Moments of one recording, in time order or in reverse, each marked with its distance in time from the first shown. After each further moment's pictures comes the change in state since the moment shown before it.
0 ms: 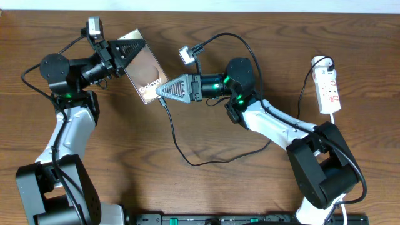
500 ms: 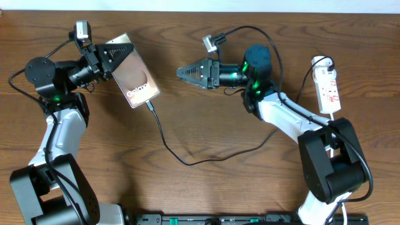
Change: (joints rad) left arm 0.087 0.000 0.000 0.001 0.101 0.002; right arm -0.151 0.000 0.006 -0.259 -0.007 -0.071
